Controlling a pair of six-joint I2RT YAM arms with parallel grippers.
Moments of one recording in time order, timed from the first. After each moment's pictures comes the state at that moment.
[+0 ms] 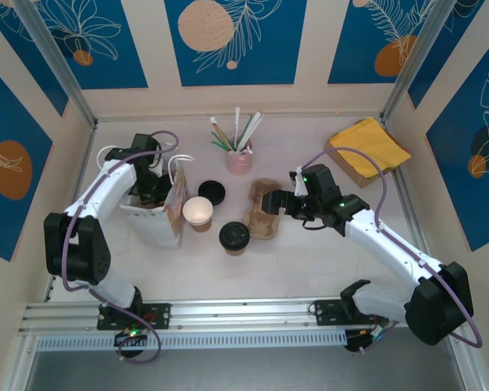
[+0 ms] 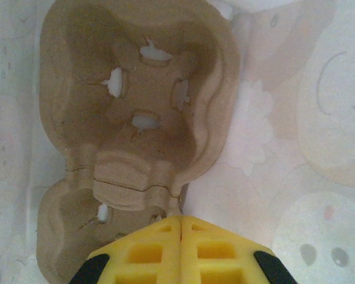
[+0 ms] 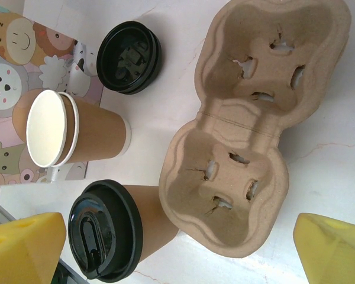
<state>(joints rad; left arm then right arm) -0.15 1.59 1.28 -1.04 0.23 -0.35 0.50 1.15 0.84 -0.50 -0.31 0.60</state>
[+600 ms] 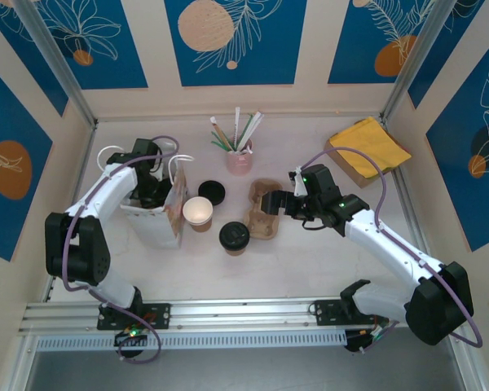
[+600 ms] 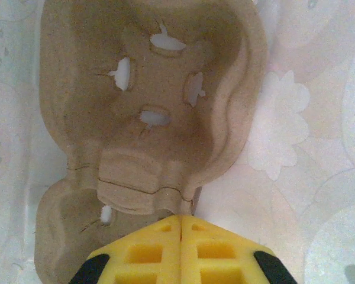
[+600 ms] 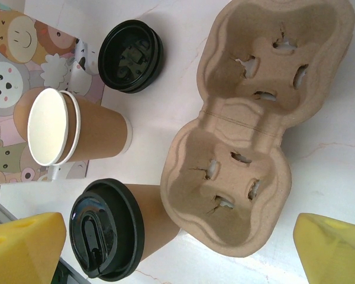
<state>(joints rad) -0.15 1.58 1.23 -1.01 0.22 -0.36 0.51 1.15 0.84 -0.50 -0.31 0.60</state>
